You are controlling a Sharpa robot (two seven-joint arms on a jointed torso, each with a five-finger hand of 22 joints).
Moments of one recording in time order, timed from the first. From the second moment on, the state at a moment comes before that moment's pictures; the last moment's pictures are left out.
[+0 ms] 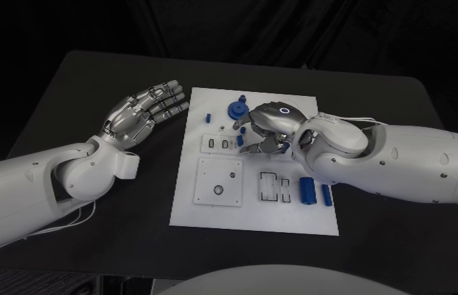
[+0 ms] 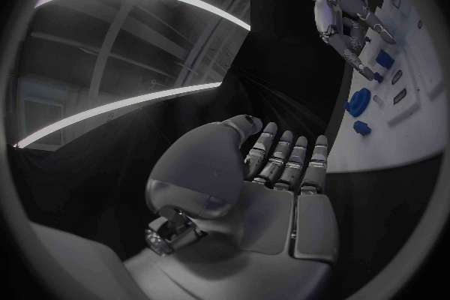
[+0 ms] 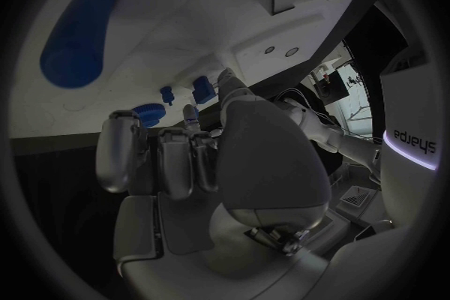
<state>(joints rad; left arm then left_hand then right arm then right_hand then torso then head) 1.25 -0.99 -0.21 1.56 0.09 0.18 0.68 1.32 0.18 0.27 0.10 0.61 0.50 0.16 0.12 0.06 0.25 0.23 0.32 0.05 0.16 0.23 0.27 0.05 0.15 0.20 0.29 0.14 0.06 1.33 -0.82 -0.24 1.74 -1.65 -0.42 -0.24 1.40 -0.19 0.10 0.29 0.06 0.75 0.10 0.14 0.21 1.46 0.01 1.56 1.31 1.47 -0.05 1.51 1.31 0.05 1.44 0.06 1.31 1.31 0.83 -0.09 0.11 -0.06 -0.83</state>
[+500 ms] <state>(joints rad) 1.30 -0.97 -0.21 1.54 0.02 0.15 0.68 1.29 0.16 0.32 0.09 0.61 0.55 0.16 0.14 0.07 0.38 0.29 0.45 0.08 0.34 0.27 0.49 0.08 0.10 0.39 0.29 0.28 0.12 1.40 -0.94 -0.24 1.73 -1.48 -0.57 -0.04 1.44 -0.14 0.13 0.29 0.07 0.85 0.11 0.16 0.20 1.46 0.01 1.56 1.31 1.47 -0.05 1.53 1.31 0.05 1.46 0.06 1.34 1.31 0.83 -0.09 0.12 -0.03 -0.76</state>
